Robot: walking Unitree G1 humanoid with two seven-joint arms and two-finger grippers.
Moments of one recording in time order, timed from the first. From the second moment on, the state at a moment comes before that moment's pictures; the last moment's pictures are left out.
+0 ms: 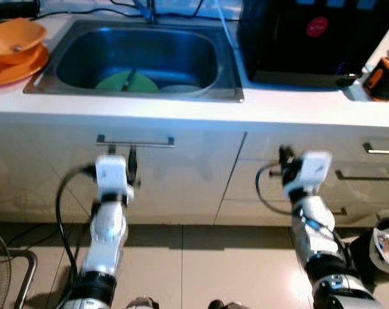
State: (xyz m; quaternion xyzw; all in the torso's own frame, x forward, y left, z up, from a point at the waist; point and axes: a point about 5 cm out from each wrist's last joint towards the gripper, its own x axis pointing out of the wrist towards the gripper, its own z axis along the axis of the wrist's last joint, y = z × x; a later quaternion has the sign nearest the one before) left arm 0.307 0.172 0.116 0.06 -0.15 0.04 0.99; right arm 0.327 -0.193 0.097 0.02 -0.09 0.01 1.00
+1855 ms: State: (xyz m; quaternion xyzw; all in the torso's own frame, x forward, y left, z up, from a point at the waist) left arm 0.347 0.118 0.199 0.04 -0.19 -0.05 0.98; right arm 0.361 -0.122 0.177 0.07 -0.15 0.11 0.98
